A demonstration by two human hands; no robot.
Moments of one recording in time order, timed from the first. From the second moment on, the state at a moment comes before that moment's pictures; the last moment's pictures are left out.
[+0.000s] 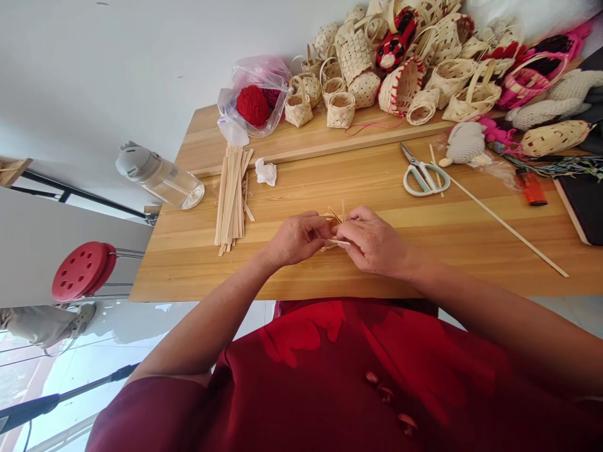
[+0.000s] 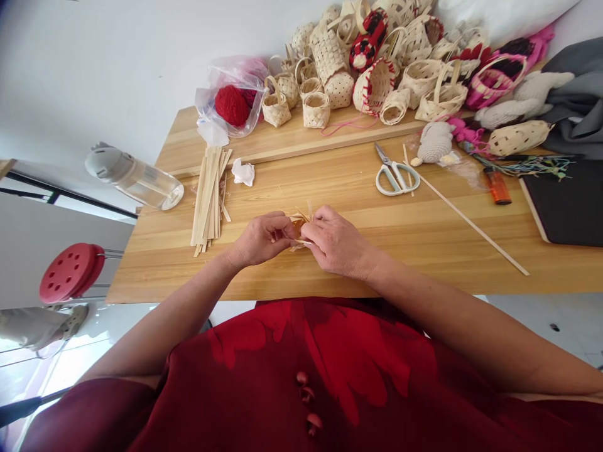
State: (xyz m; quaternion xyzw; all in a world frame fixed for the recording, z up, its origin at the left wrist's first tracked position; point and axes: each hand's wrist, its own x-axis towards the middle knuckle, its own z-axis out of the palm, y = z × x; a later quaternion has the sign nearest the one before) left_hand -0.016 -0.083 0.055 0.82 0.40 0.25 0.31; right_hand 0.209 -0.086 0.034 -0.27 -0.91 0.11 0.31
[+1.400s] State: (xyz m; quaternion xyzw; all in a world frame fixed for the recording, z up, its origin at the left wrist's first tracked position) left_hand 0.004 -0.108 0.043 0.77 0.52 0.32 0.17; right_hand 0.197 -0.064 0.032 -0.41 -0.78 0.31 0.36
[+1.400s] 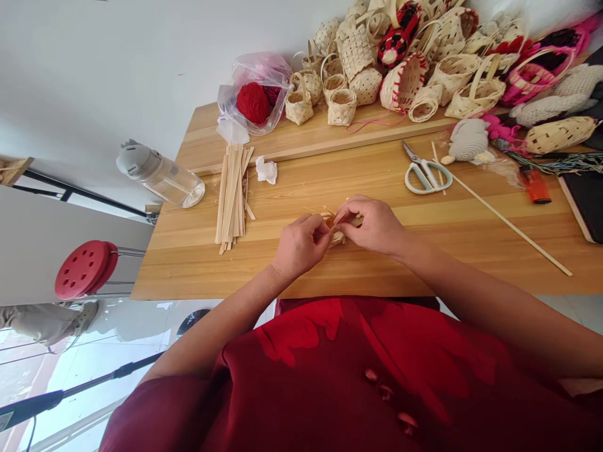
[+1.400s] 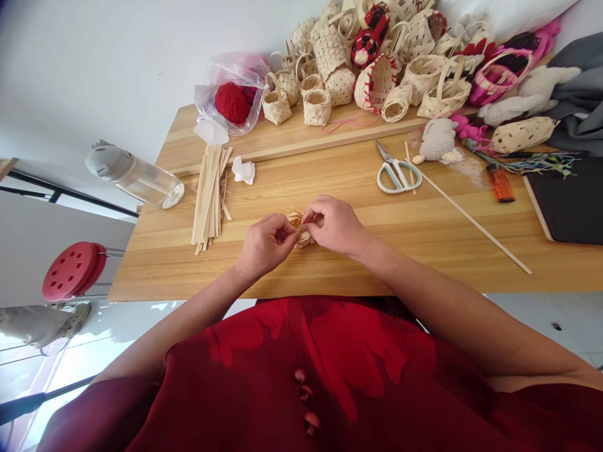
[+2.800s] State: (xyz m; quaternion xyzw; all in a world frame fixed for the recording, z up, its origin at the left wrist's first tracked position) left_hand -0.038 -0.113 0.008 0.90 0.30 0.31 -0.03; right_hand 0.192 -0.074 0.054 -0.40 -0.87 0.13 0.26
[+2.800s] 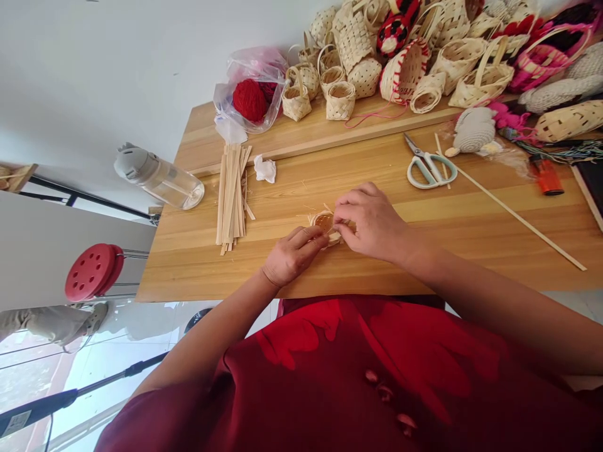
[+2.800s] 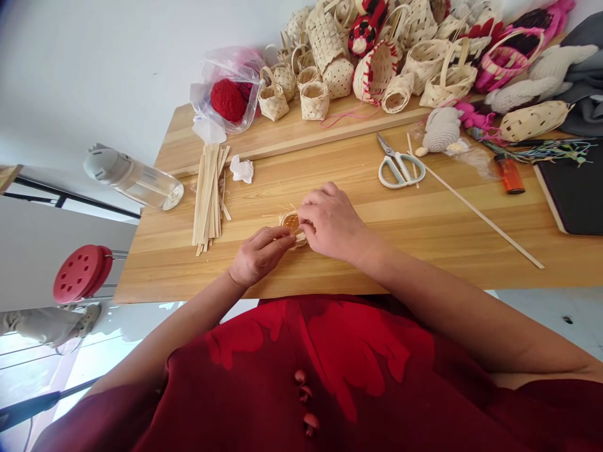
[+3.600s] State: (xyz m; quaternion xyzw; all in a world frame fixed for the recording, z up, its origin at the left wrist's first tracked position) left_hand -0.039 -0.098 0.006 0.87 0.30 0.39 -0.02; right_hand 0.186 -0.082 0.049 -0.42 -0.86 0.08 0.27
